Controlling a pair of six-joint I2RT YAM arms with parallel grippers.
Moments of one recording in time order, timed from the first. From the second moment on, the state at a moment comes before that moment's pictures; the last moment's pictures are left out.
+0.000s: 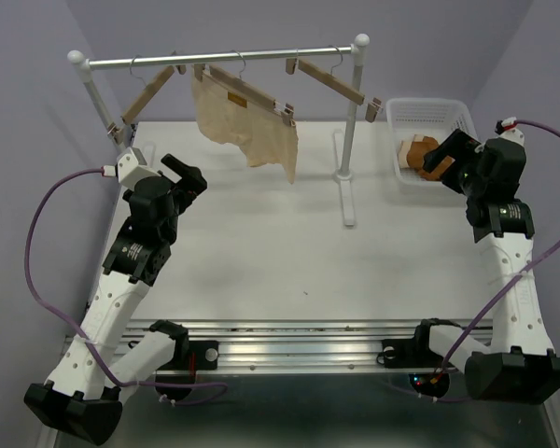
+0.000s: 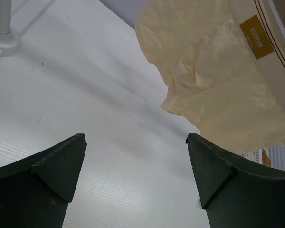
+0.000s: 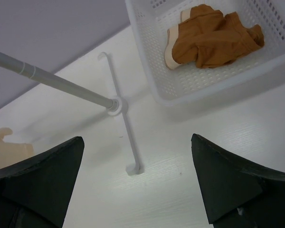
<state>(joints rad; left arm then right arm) -0.33 0.85 0.98 -0.39 -0.45 -0.75 -0.10 1.06 1.22 -0.52 0.04 0.49</state>
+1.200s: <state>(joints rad) -0.33 0.87 0.97 -0.39 -0.42 -0.75 0.59 1.88 2.31 -0.54 -0.29 -0.04</state>
